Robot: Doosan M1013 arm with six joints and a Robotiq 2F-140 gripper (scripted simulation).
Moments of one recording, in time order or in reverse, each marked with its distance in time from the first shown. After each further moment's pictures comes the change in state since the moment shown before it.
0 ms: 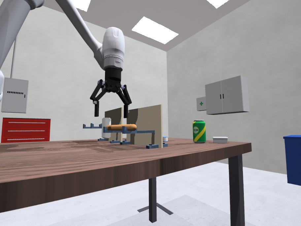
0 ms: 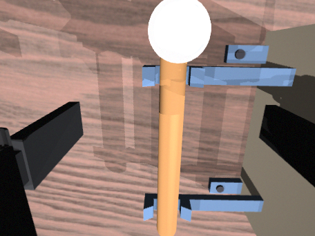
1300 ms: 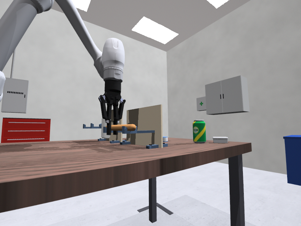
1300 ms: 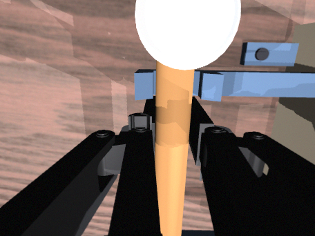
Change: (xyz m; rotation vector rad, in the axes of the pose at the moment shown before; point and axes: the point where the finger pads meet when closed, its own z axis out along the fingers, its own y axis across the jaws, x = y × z) arm -0.001 0.000 0.056 0.001 -0.003 0.002
